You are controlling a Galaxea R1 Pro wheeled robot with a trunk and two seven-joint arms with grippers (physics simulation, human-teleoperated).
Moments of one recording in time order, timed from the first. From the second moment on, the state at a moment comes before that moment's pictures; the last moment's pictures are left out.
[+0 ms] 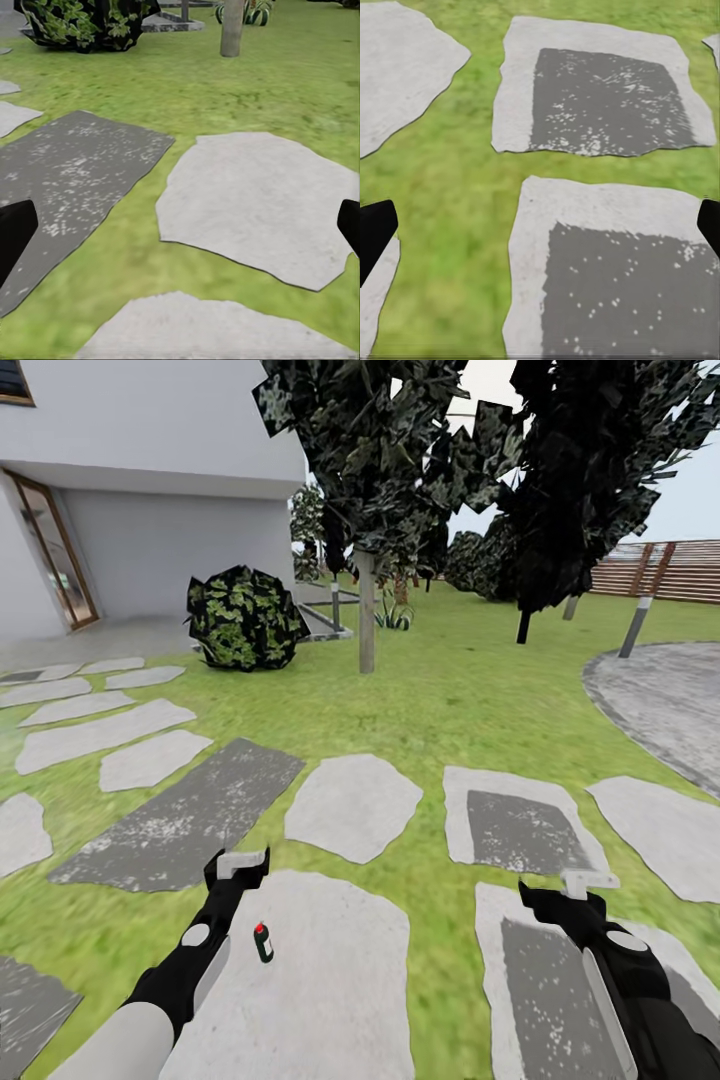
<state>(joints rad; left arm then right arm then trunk) -0.61 0.01 0.02 -0.54 0.02 -0.39 0.01 -0.26 -0.10 -0.19 -1.44 0.01 0.55 0.04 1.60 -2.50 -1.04</state>
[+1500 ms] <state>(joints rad) -0.61 0.01 0.02 -0.54 0.01 -0.39 0.01 -0.26 -0.10 -0.19 -1.44 0.01 0.55 0.04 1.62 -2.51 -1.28</state>
